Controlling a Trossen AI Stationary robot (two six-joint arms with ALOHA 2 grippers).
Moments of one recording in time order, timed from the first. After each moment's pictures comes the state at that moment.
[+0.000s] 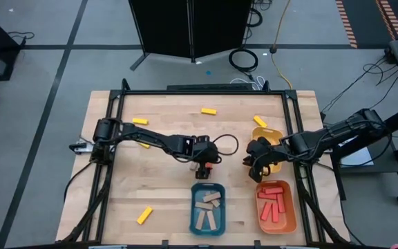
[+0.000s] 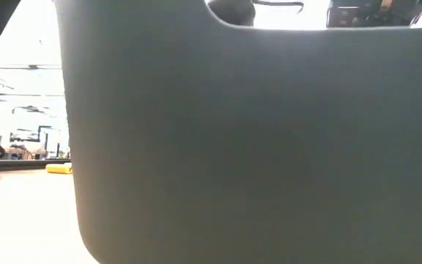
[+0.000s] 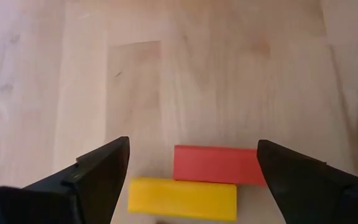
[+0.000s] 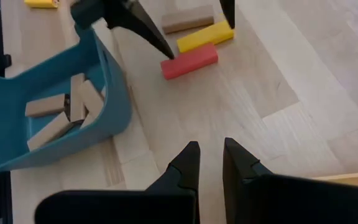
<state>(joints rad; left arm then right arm) -0.07 2.00 1.40 -0.38 -0.08 0.06 0.30 1.08 0.78 -0.58 0.18 0.72</state>
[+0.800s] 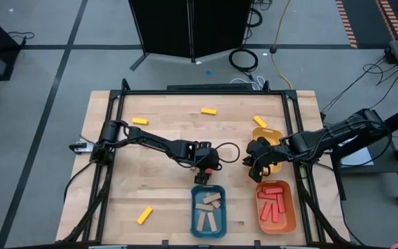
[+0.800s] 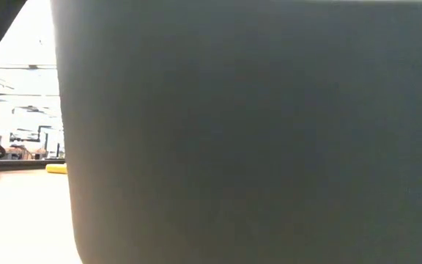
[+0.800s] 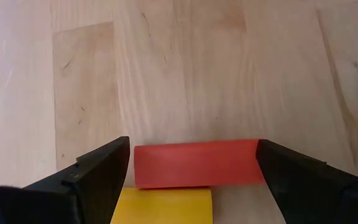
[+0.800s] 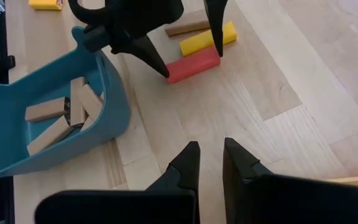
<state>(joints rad) -0.09 2.07 1.40 -0.36 -0.05 0.10 0.30 1.08 0.78 -0.58 0.18 0.72</state>
